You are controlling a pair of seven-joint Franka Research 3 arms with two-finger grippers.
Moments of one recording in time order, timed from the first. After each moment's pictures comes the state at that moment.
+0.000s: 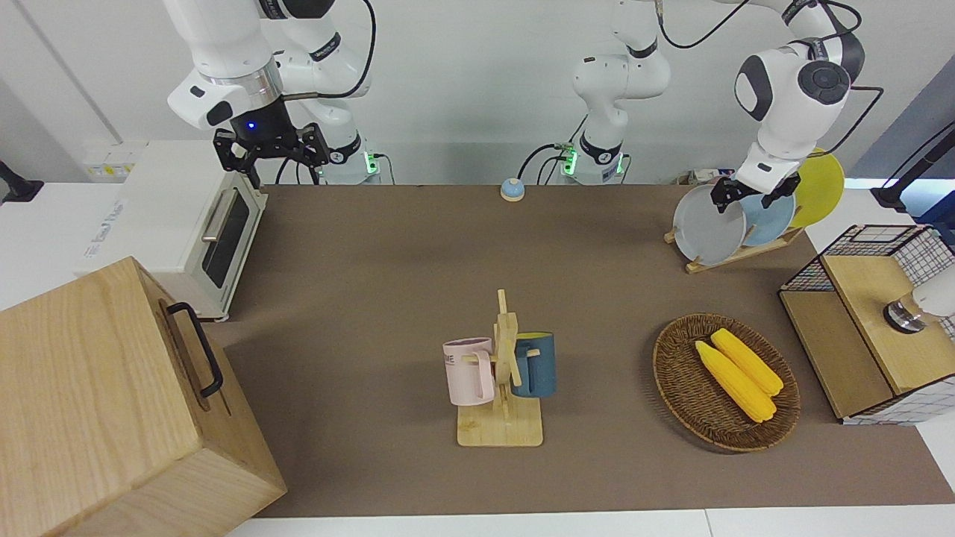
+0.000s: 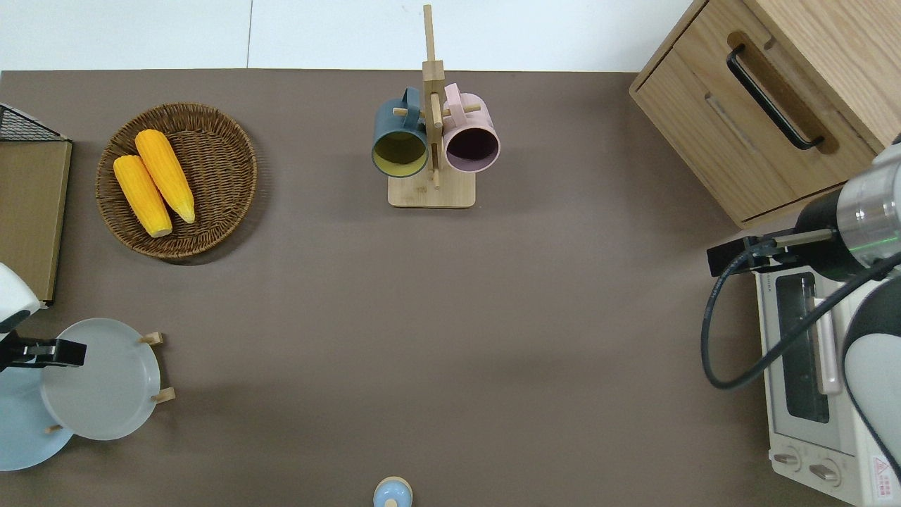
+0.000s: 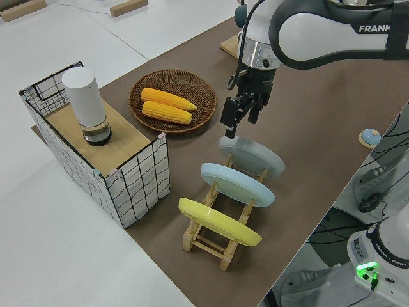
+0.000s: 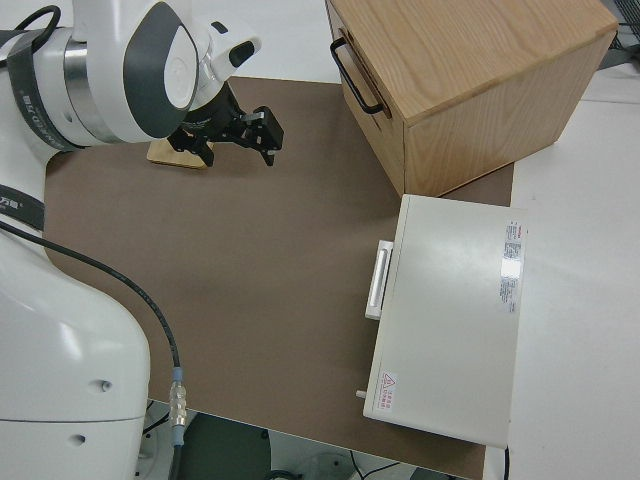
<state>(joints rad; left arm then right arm) -0.02 -0.18 0.21 -2.15 0.27 1.84 0.14 -0.15 0.02 0.28 -1.49 -0.02 1.48 0.04</state>
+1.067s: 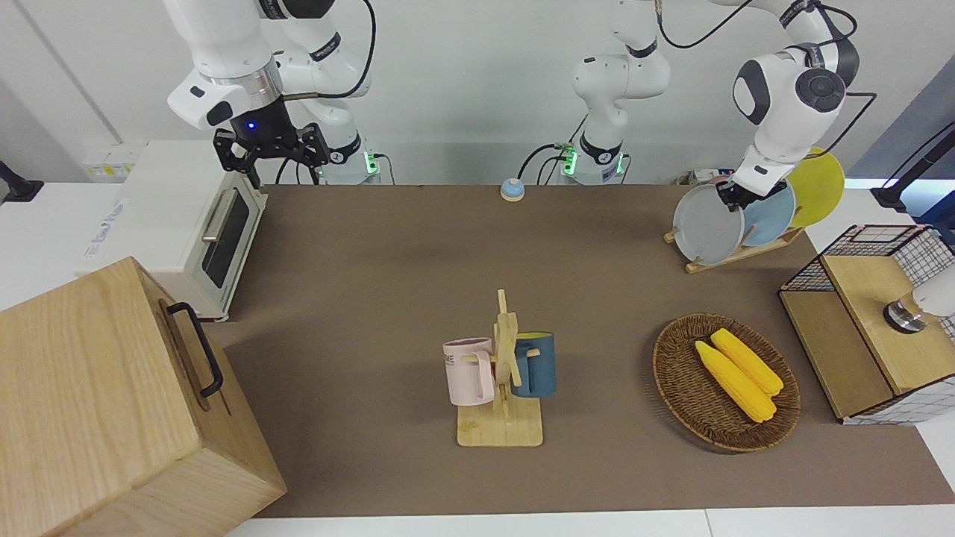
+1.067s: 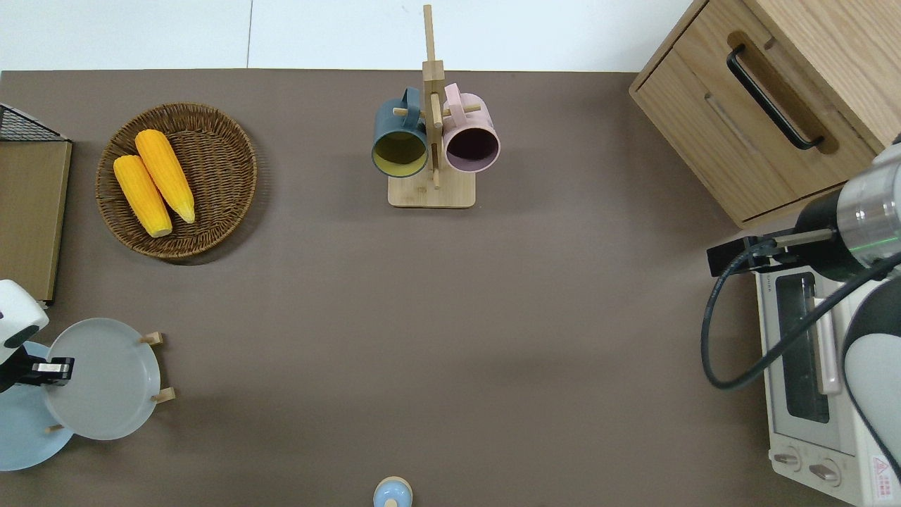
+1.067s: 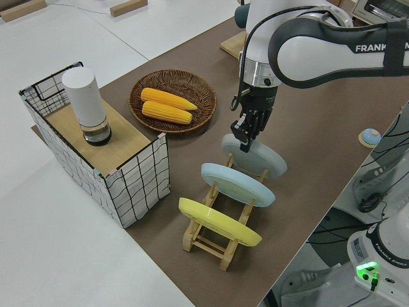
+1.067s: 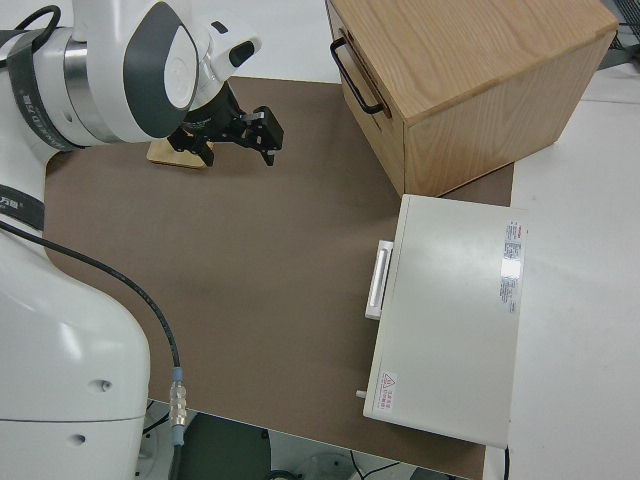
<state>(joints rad) 0.00 -0.20 0.21 -2.19 0.28 1.84 0.14 -0.15 0.02 0.28 -1.49 -0.02 1.48 0.04</state>
